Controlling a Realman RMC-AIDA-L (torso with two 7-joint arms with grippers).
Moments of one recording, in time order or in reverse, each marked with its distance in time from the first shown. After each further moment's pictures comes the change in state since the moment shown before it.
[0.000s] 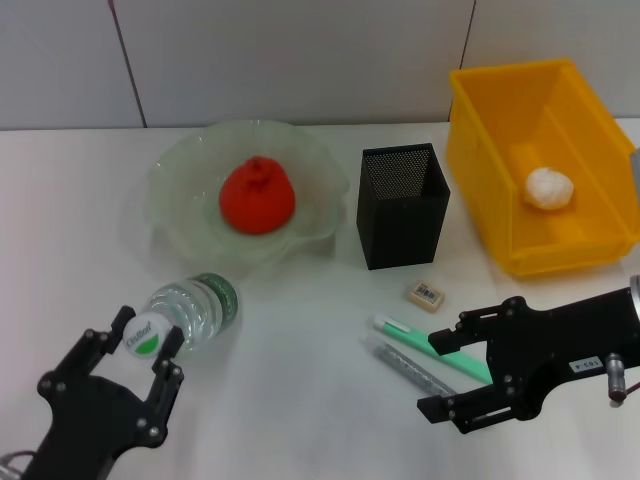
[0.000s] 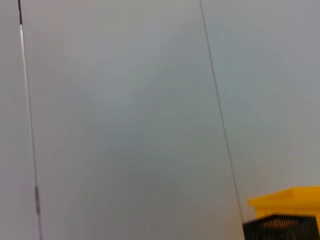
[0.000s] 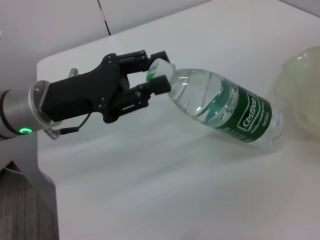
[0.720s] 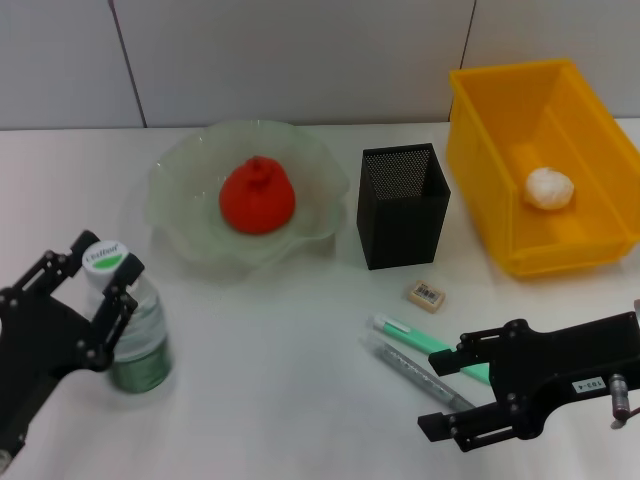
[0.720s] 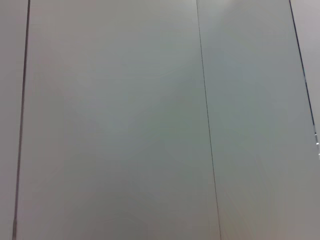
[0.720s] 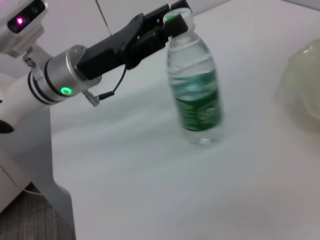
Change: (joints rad) left arm -0.073 -0.029 0.009 0.446 0.015 0.043 -0.558; right arm -0.019 -0.001 0.017 0.098 0.049 0.002 -0.038
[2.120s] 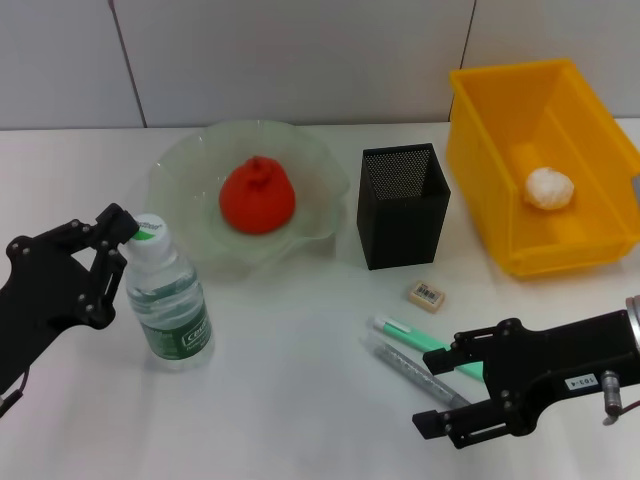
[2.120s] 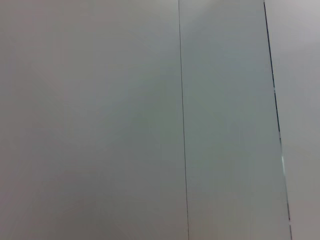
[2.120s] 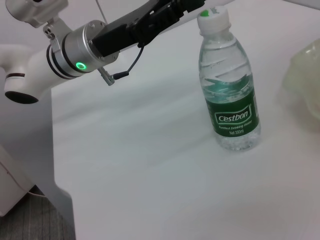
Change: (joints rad) left arm -0.067 -0.008 0.064 0.227 0.008 -0.031 -0.295; right arm 0.028 -0.003 0.007 0.059 0.006 0.010 -0.023
